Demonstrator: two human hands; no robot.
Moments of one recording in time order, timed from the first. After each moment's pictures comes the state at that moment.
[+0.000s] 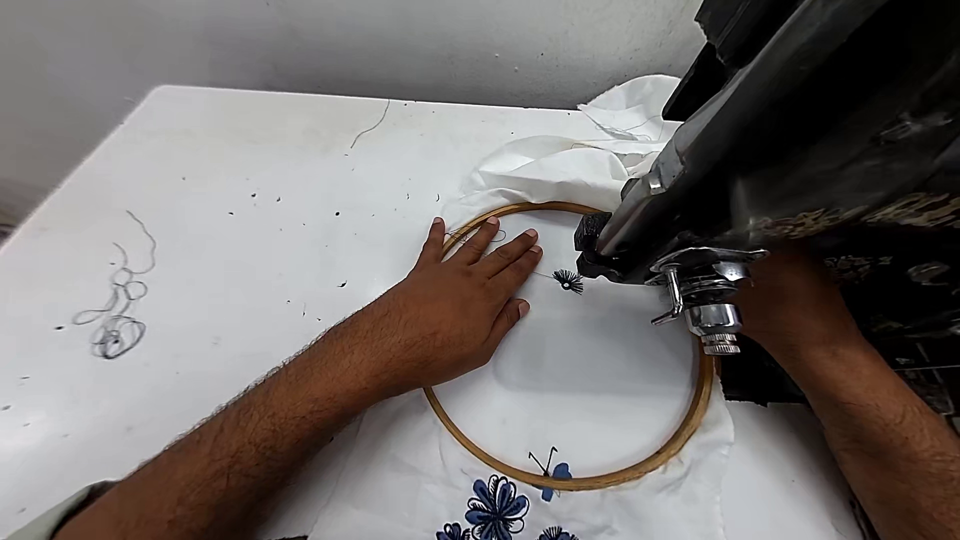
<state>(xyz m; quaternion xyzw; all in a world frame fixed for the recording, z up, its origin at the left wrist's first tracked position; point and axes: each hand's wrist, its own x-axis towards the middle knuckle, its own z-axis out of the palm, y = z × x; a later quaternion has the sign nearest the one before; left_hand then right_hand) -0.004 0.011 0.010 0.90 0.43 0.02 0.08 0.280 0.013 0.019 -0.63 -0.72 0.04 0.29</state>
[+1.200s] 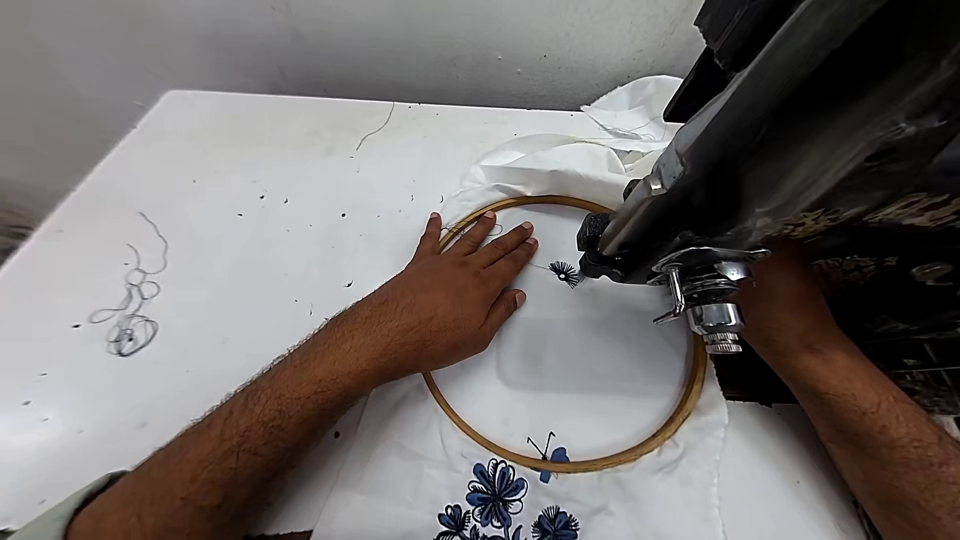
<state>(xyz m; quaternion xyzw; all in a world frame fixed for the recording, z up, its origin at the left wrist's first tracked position) -0.010 0.021 0.006 0.89 0.45 0.02 0.10 0.278 0.015 0.009 -0.59 -0.73 0.03 0.33</state>
